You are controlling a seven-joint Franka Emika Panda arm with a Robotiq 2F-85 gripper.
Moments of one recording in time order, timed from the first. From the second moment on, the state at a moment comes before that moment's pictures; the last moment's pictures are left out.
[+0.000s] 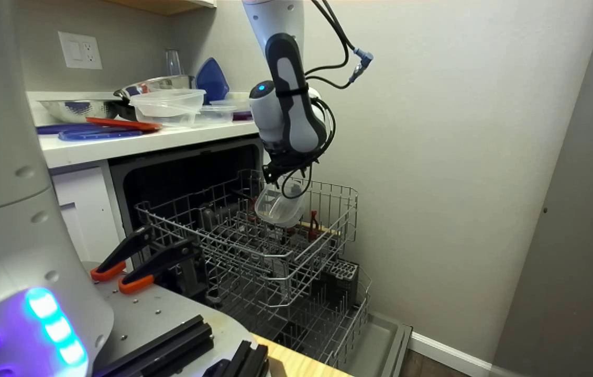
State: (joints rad) arm 0.01 0.97 0.02 -1.54 -1.95 3.21 1.19
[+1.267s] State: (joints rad) arm 0.00 0.97 0.02 -1.55 -1.87 3.21 1.04
